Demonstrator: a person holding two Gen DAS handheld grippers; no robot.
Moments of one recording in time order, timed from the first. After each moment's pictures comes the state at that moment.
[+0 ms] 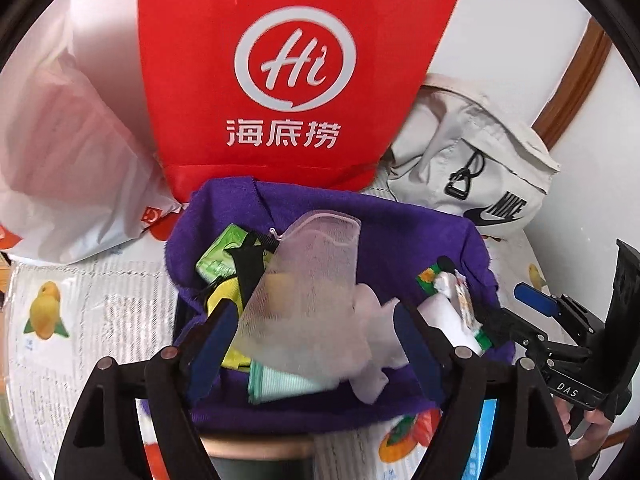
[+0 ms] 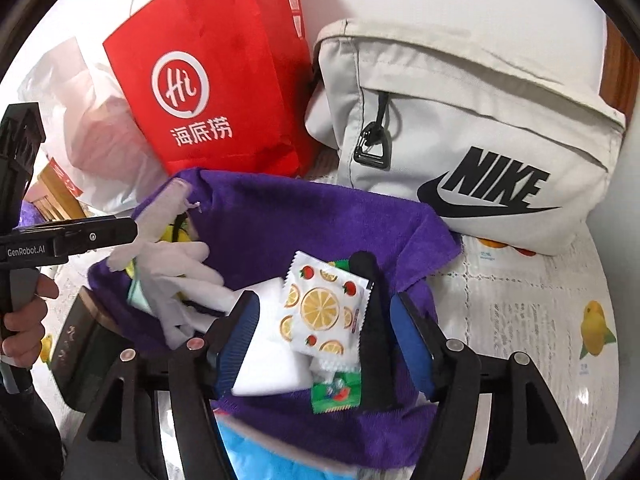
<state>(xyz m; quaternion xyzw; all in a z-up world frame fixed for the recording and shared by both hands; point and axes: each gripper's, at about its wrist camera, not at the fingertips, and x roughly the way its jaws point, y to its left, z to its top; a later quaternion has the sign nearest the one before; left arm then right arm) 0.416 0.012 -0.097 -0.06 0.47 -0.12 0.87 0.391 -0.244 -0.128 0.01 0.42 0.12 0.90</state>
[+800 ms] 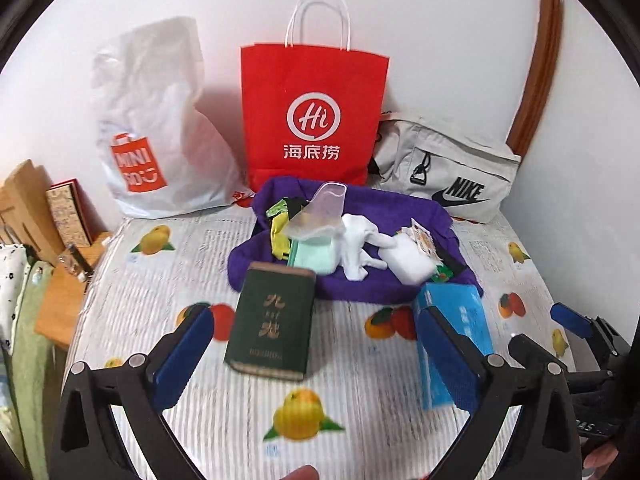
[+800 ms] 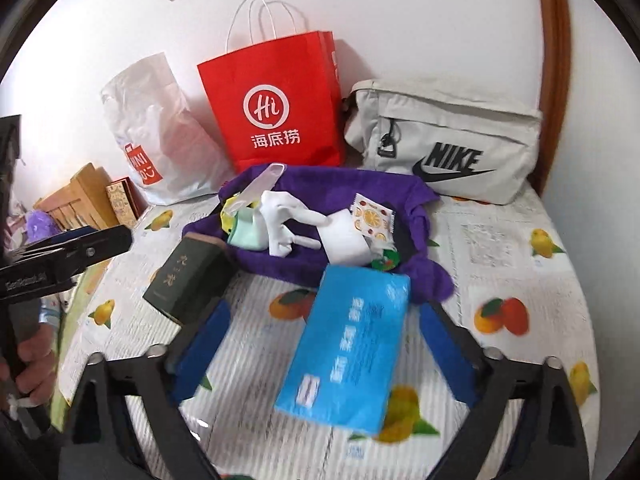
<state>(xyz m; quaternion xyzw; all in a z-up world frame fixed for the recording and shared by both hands) 0.200 0.016 -0.025 -0.03 0.38 -0.04 0.92 0.187 -0.214 -0.071 0.01 0.36 0.08 0.93</state>
